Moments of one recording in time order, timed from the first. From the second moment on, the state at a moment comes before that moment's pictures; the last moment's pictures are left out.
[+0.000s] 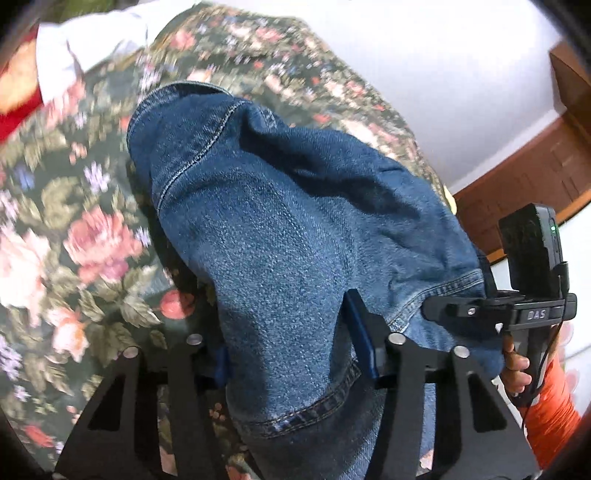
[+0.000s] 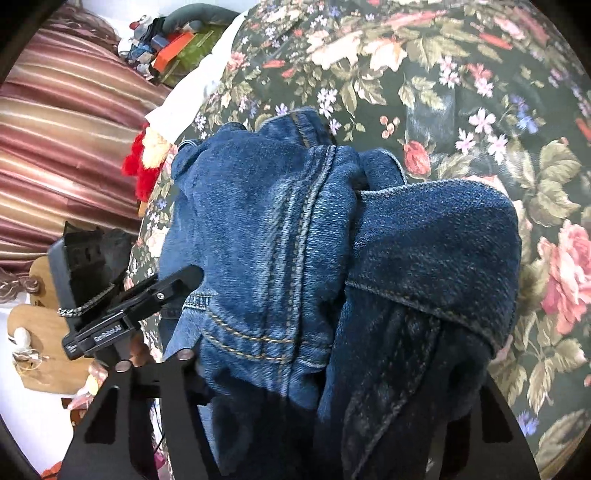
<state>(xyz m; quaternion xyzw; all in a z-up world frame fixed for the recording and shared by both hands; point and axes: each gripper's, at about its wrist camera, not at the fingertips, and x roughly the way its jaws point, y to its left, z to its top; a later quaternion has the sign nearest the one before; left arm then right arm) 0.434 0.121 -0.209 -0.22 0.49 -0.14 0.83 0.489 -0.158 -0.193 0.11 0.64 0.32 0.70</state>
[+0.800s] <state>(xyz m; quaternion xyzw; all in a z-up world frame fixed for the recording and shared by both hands) 0.338 0.201 -0.054 -0.15 0.38 -0.10 0.91 0.427 -0.081 -0.050 0.10 0.53 0.37 0.75</state>
